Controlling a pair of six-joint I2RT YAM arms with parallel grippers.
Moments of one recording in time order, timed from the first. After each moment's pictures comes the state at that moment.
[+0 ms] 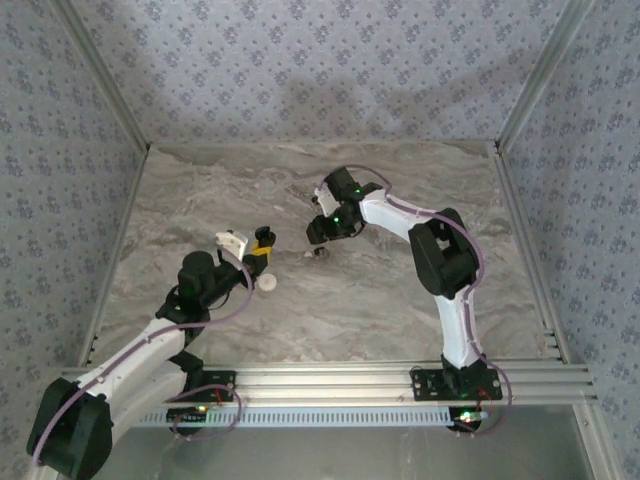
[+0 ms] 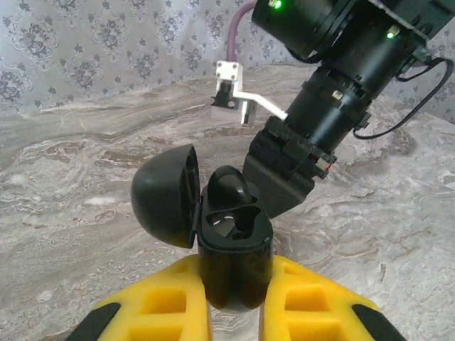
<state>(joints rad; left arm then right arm) -0.45 0.84 0.29 0.33 0.25 -0.07 0.56 2.12 1.59 -0.63 -0.40 0.16</state>
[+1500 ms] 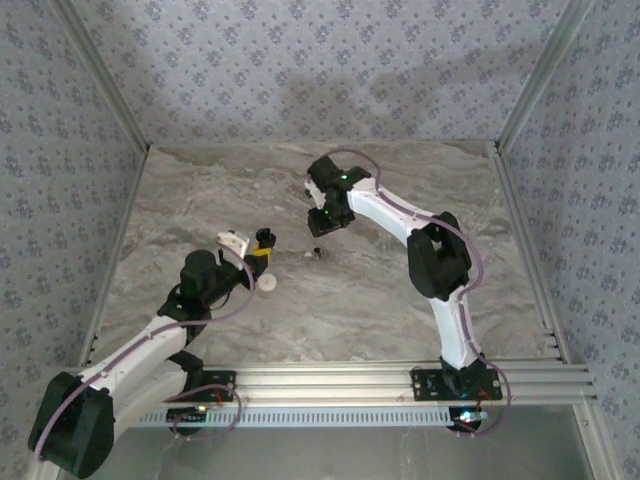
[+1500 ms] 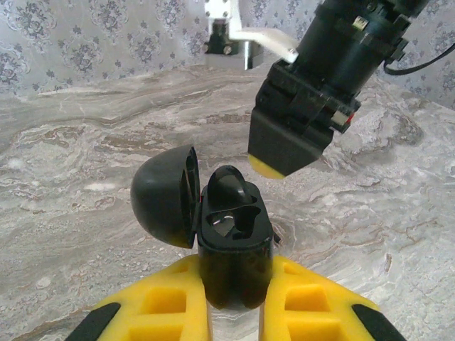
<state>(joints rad) -0.45 0.87 0.29 0.33 0.25 -0.07 0.64 2.15 1.86 -0.96 -0.08 0.14</state>
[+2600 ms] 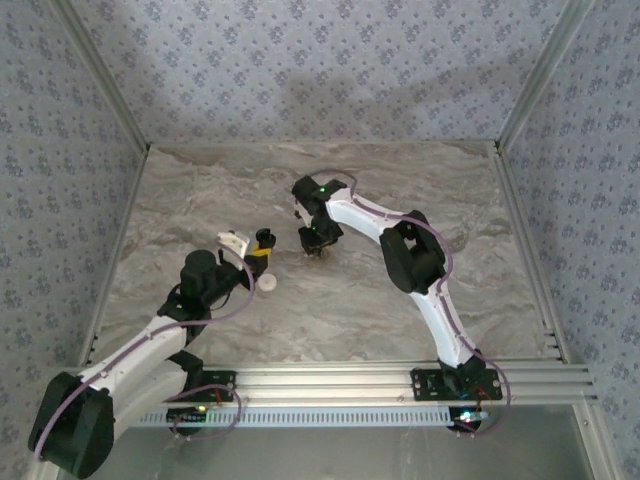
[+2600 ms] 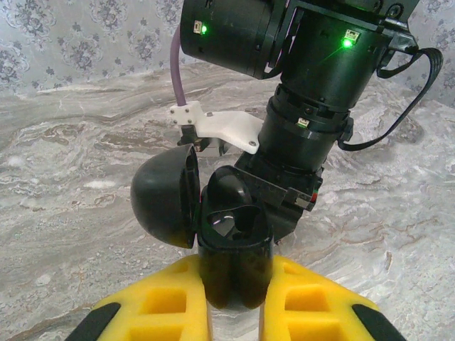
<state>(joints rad) -0.45 0.87 0.29 0.32 0.25 -0.07 0.70 2.33 1.94 -1.02 -0.10 0.15</state>
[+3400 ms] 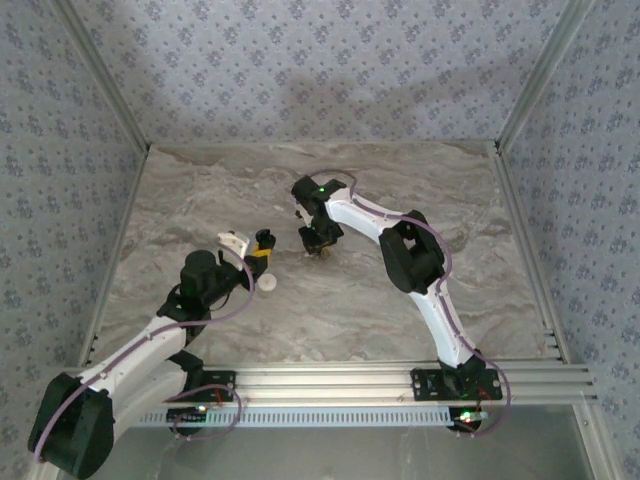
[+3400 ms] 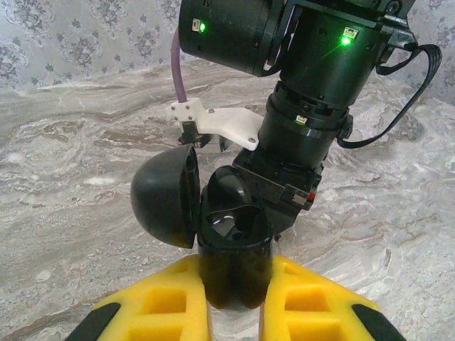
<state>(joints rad) -0.45 0.86 0.29 0.31 0.25 -0.07 0.70 2.33 1.95 -1.03 -0.08 0.18</state>
